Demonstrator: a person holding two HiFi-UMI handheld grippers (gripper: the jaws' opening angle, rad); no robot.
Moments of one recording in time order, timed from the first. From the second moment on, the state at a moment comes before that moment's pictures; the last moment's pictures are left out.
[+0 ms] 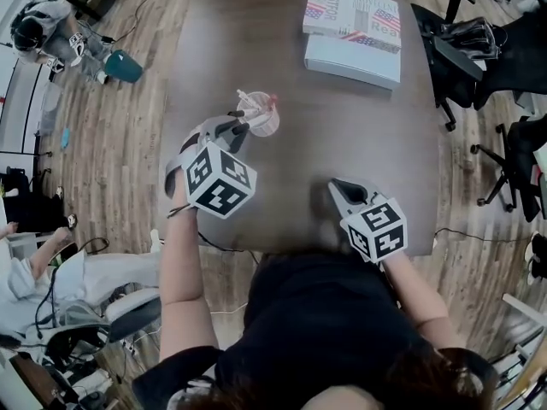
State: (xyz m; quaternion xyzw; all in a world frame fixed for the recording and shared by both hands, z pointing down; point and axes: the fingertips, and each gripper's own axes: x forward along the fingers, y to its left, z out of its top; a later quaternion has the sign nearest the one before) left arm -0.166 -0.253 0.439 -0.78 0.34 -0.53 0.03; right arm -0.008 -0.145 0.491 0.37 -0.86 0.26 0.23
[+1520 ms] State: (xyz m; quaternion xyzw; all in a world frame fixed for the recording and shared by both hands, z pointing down) left arm -0.203 -0.151 0.439 -0.75 0.59 -0.13 -0.25; right arm 0.011 -0.152 0.464 0.39 -0.87 0.22 0.21
